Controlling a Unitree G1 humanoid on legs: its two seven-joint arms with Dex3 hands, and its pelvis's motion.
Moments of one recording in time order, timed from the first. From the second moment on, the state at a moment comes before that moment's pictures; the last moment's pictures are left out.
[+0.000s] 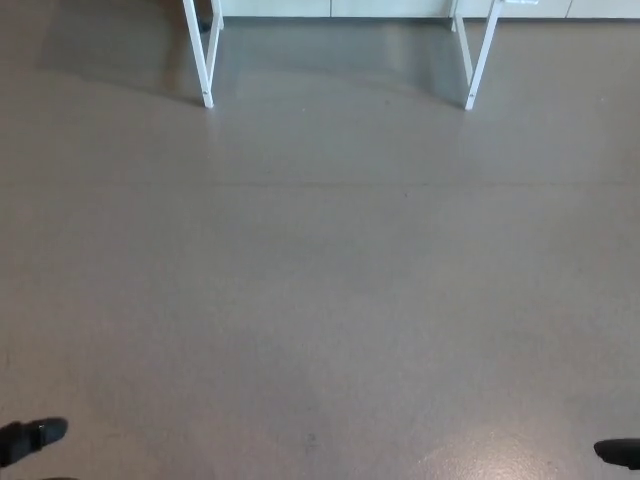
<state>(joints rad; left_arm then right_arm) 0.11 0.45 0.17 0.61 -0.07 0.06 -0.32 0.15 -0.44 -0.07 0.58 -0.07 -0.03 0.26</state>
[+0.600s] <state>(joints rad) 0.33 0.44 0.14 0.61 -0.08 0.03 -0.37 0.37 -0.46 -0.04 0.62 -0.07 -0.14 0.30</state>
